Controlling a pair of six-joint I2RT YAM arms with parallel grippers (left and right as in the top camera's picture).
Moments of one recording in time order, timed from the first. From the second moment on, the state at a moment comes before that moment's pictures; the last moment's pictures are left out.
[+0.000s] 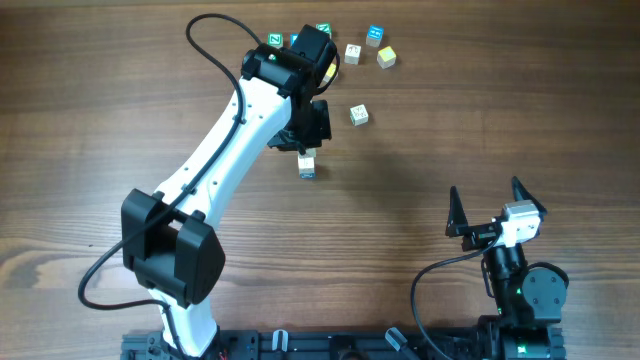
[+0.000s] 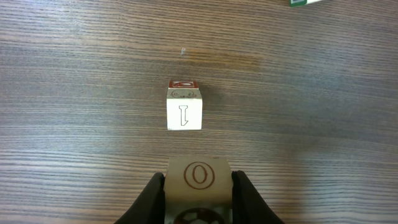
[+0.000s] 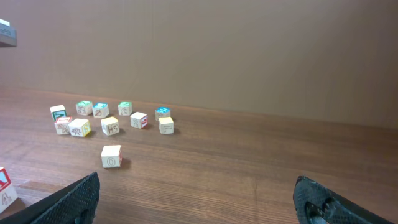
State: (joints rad) left arm -0.50 1.94 1.81 -1.31 0.04 -0.59; right arm -0.02 0.02 0.01 0.01 -0.16 -0.06
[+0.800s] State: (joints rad) left arm -0.54 1.94 1.81 -1.31 0.02 -0.61; right arm -0.02 0.02 0.01 0.01 -0.16 -0.06
